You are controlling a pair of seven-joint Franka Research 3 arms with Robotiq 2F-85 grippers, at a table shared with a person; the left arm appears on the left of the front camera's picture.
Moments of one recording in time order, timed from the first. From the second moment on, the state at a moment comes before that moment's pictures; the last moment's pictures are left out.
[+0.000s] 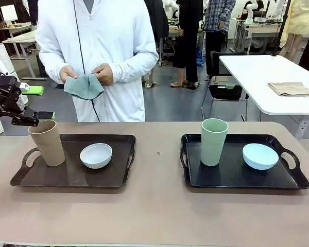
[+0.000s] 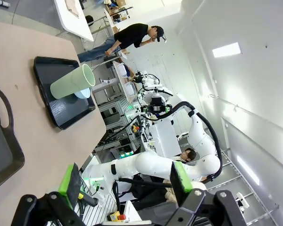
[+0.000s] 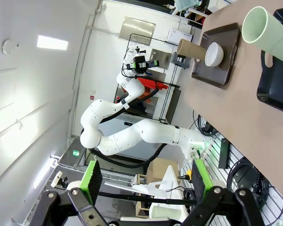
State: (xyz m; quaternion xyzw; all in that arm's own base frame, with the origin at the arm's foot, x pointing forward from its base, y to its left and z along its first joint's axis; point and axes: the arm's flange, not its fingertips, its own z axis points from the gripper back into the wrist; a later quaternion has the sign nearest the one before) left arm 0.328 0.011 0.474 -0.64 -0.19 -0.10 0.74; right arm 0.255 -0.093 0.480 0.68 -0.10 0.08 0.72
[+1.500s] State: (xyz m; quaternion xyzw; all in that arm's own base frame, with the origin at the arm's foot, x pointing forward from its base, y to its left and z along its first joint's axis) left arm 0.333 0.015 0.507 -0.57 -0.22 -0.17 0.77; right arm 0.263 -0.070 0.535 0.64 -0.13 0.13 0.75
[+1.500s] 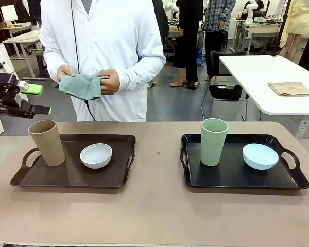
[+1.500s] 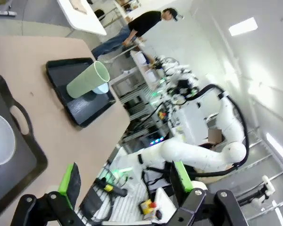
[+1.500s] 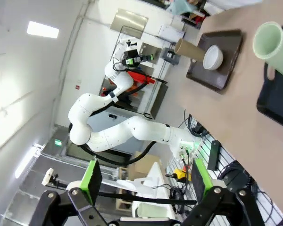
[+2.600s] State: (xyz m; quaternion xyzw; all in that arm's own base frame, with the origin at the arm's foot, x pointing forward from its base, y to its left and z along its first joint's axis) left arm 0.349 0.060 0.616 -0.04 -0.27 -0.47 0.84; right arm 0.300 0.183 0.646 0.26 -0.15 0.50 0.81
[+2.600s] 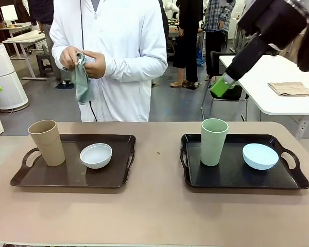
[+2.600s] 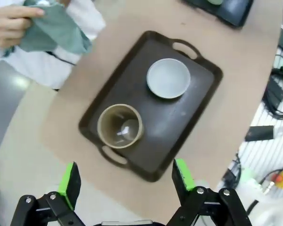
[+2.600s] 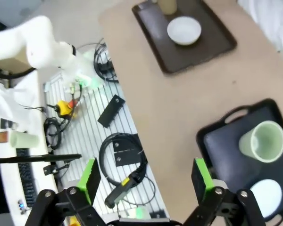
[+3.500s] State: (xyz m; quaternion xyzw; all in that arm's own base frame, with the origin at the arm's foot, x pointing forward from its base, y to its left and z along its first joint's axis) left arm 0.440 0.088 0.528 -0.17 -0.20 -0.68 0.68; right arm 0.388 0.383 0.564 0.23 -0.14 0.67 0.69
